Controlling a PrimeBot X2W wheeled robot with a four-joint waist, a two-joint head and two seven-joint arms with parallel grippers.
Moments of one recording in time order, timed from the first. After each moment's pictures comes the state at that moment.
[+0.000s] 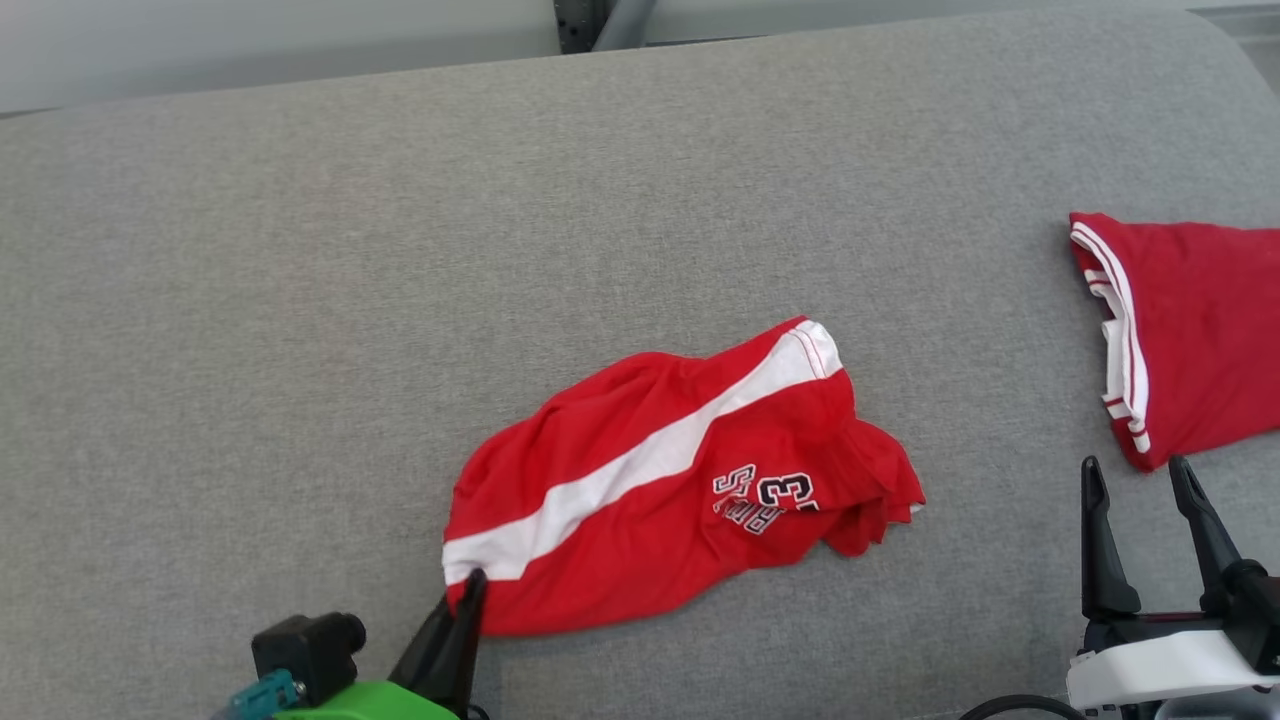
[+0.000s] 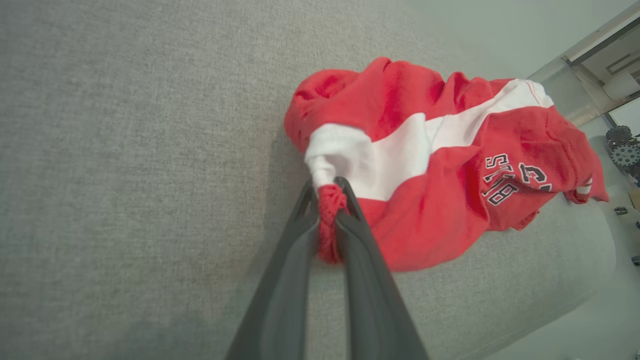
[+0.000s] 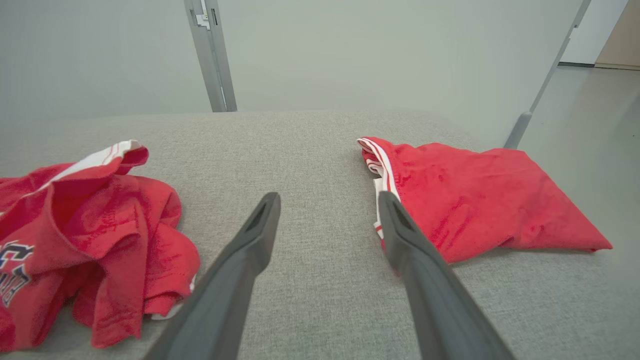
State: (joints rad) left arm -0.12 0.57 -0.86 -0.12 -1.13 0.38 -0.26; right arm 0.13 -0.05 -0.17 -0.03 0.07 0.13 -0.26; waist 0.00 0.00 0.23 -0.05
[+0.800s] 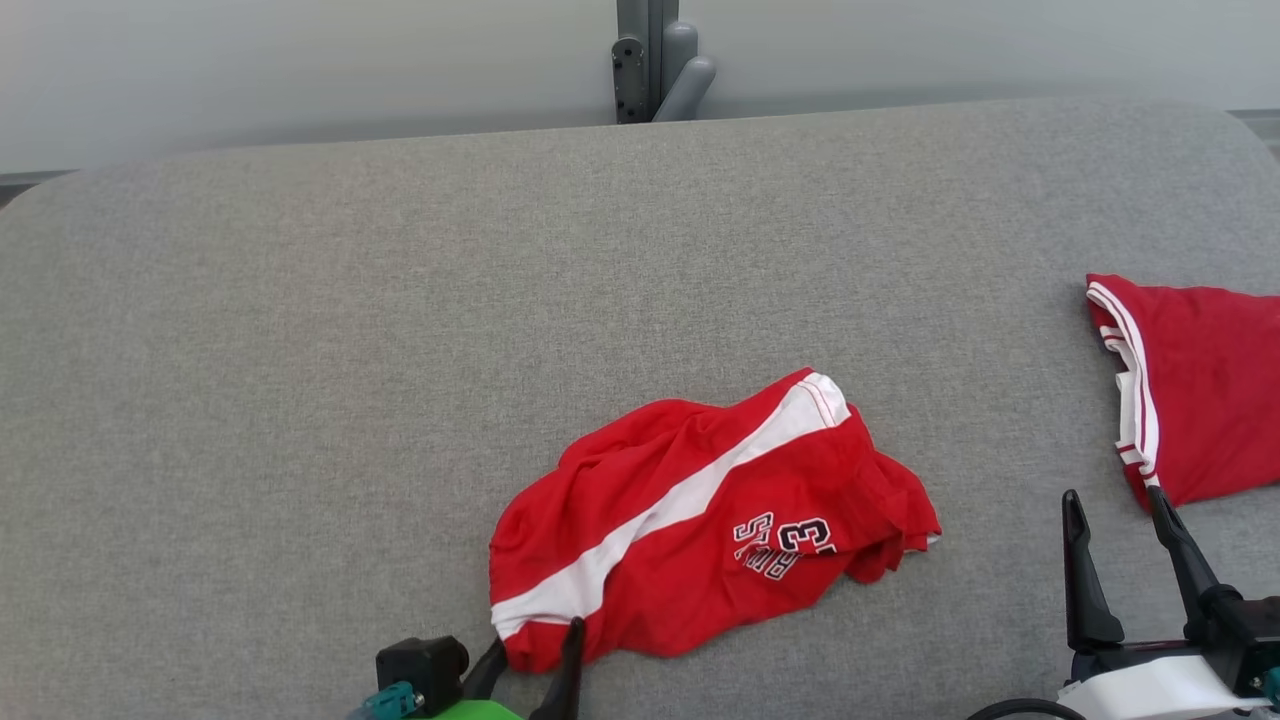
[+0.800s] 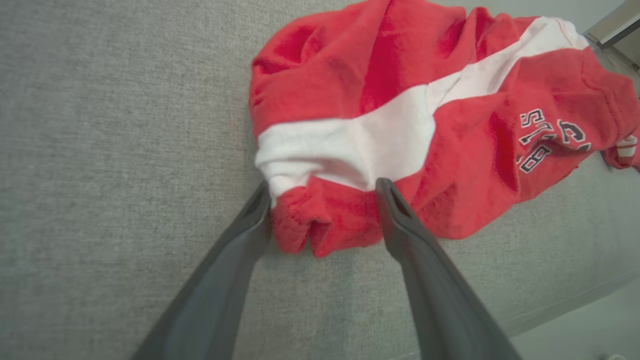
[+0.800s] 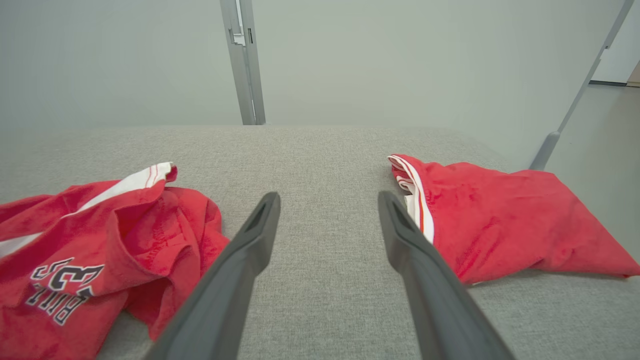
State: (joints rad) left arm -0.16 0.36 -0.94 0.23 -1.04 0.30 -0.26; right arm 0.16 -0.05 -0.14 -0.01 0.06 0.13 -0.26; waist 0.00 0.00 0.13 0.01
